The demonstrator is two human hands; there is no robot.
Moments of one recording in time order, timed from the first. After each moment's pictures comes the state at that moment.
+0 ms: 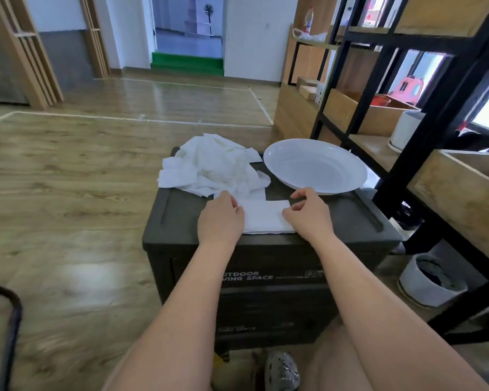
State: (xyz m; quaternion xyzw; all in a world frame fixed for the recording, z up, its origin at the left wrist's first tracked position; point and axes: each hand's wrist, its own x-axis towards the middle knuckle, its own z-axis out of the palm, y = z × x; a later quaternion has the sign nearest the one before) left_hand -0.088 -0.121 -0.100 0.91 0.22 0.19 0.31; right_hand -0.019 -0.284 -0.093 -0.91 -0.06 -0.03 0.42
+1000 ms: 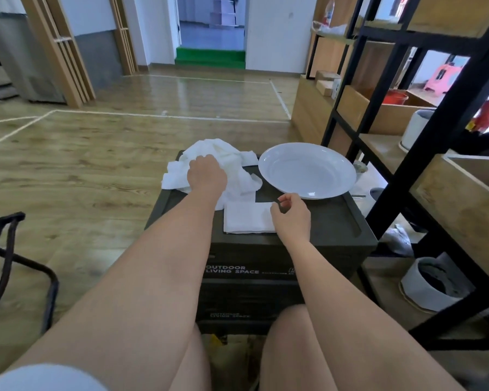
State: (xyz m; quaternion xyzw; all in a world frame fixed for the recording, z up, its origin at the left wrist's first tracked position) left_hand -0.025 -0.103 -0.032 0.91 0.30 0.19 0.20; right_hand -0.024 -0.291 -0.086 -0.86 -0.05 -0.05 0.51
